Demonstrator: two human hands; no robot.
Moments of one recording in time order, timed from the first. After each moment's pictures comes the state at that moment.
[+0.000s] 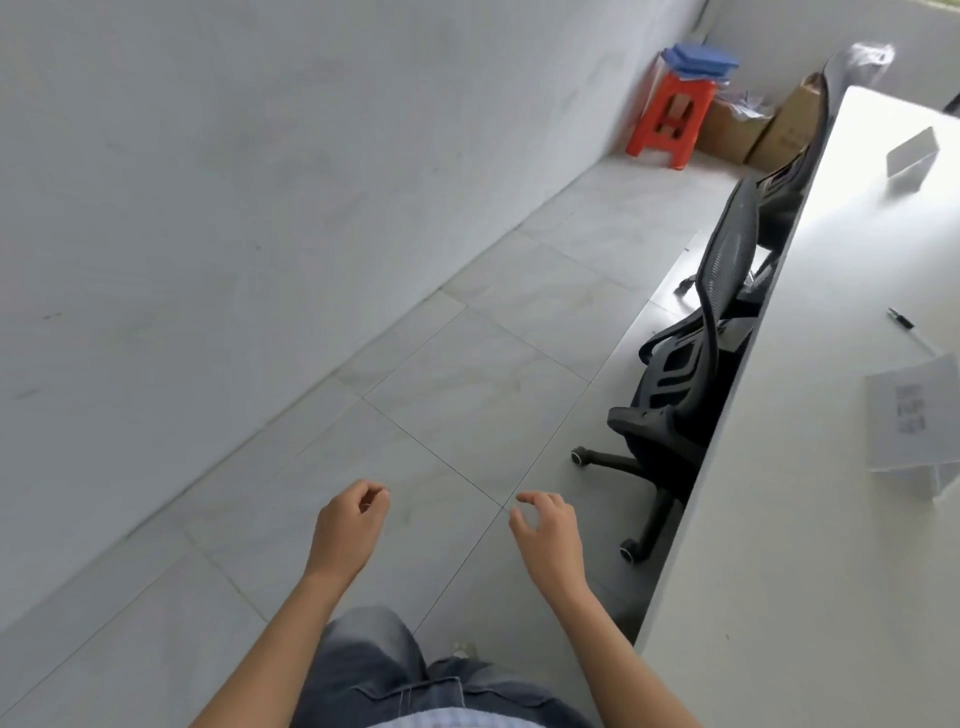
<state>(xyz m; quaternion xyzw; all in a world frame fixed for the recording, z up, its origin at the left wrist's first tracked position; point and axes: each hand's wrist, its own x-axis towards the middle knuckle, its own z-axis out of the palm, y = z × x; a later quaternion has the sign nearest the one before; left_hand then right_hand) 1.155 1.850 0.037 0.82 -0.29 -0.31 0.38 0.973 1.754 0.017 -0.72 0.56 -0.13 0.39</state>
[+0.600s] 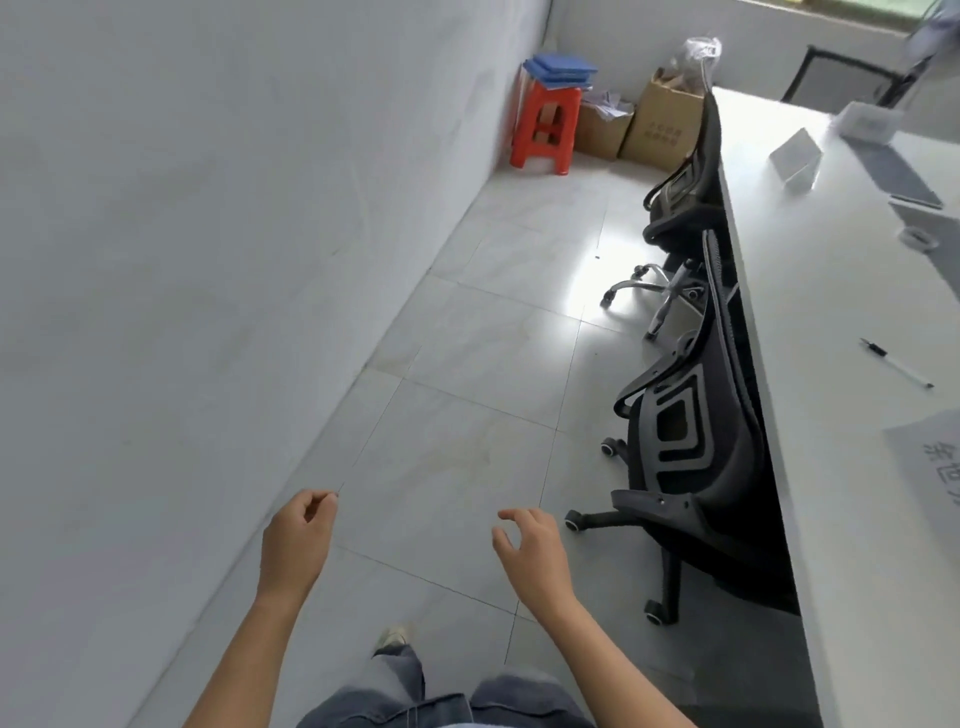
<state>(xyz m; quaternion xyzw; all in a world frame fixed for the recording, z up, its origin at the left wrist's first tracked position) 1.391 1.583 0.043 0.79 -0.33 -0.33 0.41 1.167 1.544 0.017 -0.67 0.65 -0.15 0.34</state>
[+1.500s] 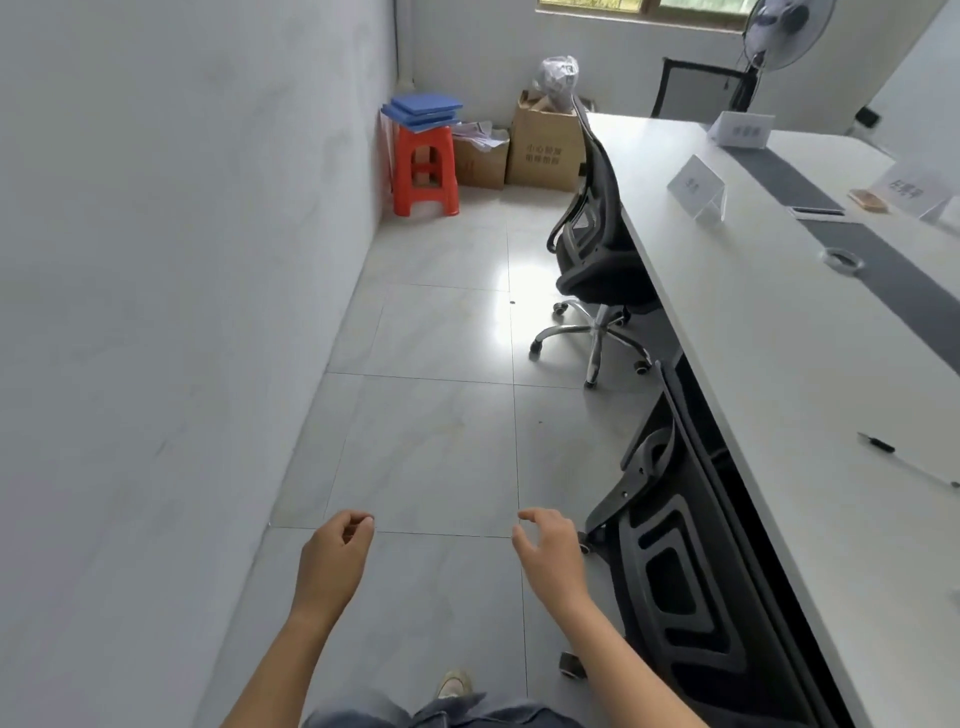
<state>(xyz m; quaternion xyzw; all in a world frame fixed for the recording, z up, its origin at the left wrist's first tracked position) 1.337 1.157 0.049 0.71 -0.48 -0.40 0.32 1.120 1.161 0.016 -0.56 0.73 -0.24 0.30</state>
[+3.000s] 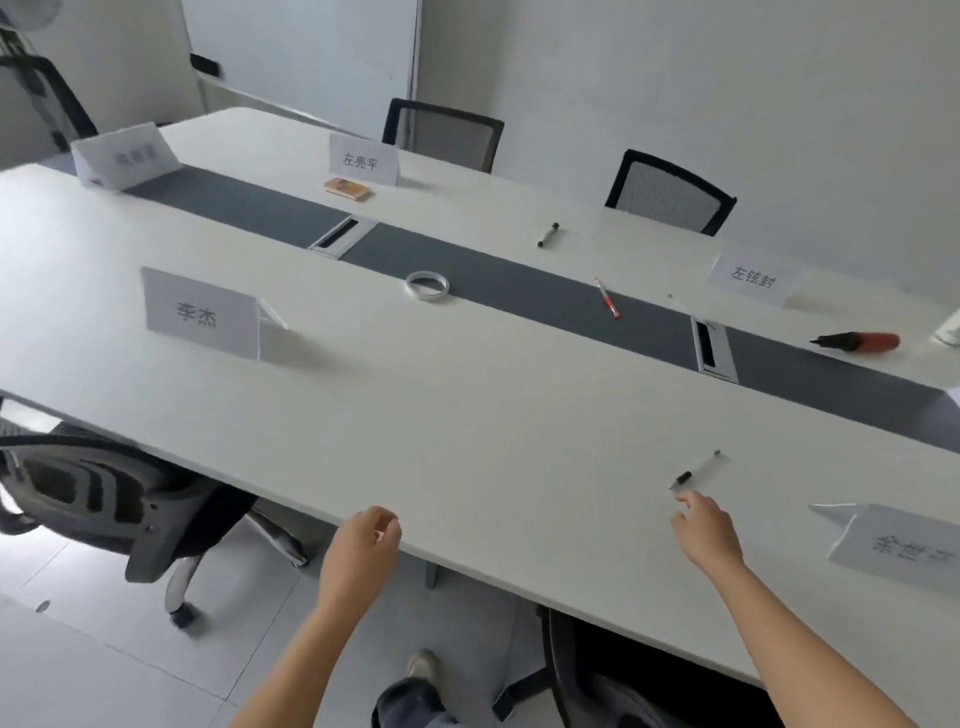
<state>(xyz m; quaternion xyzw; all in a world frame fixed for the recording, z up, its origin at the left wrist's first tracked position) 0.846 0.585 0.041 0.25 -0.85 -0.46 -0.01 0.732 0.941 0.046 0.15 0.97 -0.17 0.09</state>
